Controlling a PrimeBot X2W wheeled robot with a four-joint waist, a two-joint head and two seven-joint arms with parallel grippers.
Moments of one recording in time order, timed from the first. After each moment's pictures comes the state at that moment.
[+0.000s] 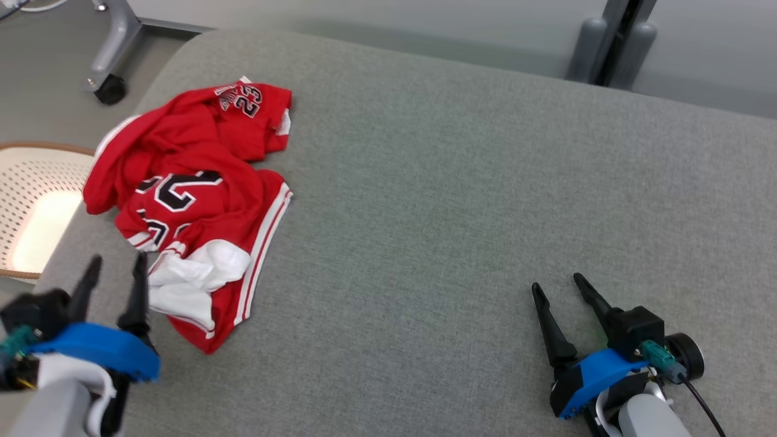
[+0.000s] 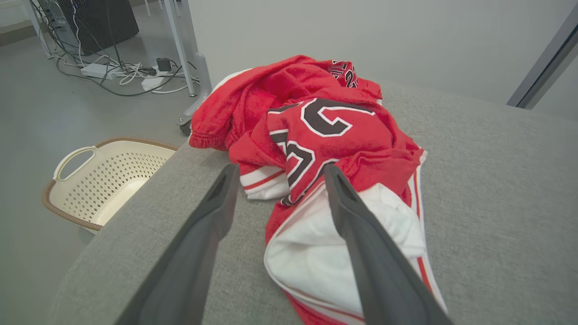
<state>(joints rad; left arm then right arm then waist) -0.31 0.39 -0.22 0.63 -0.57 -0.13 -0.26 -0.24 -0.05 0.09 0.53 0.03 0.13 -0.26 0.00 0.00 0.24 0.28</state>
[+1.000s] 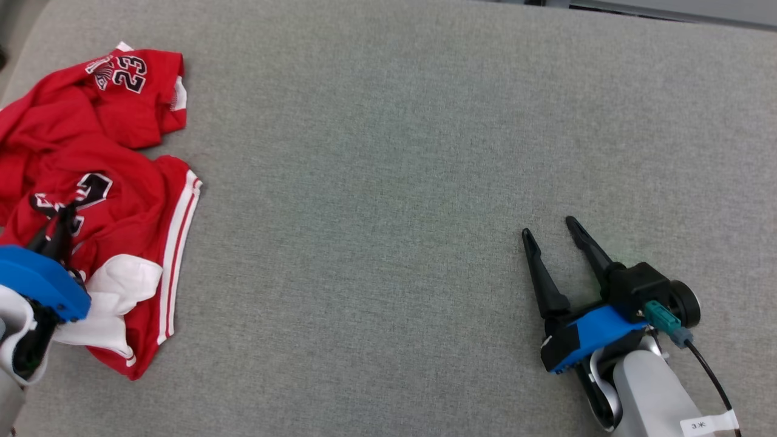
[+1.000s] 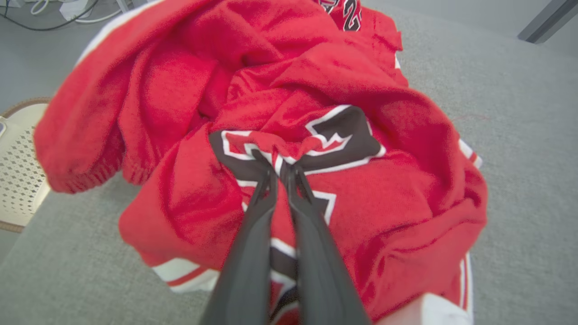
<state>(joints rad) -0.69 0.70 -0.85 0.79 -1.22 -0.13 -0.14 -0.33 -0.04 0.10 0.46 0.03 0.13 -0.27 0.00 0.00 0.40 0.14</state>
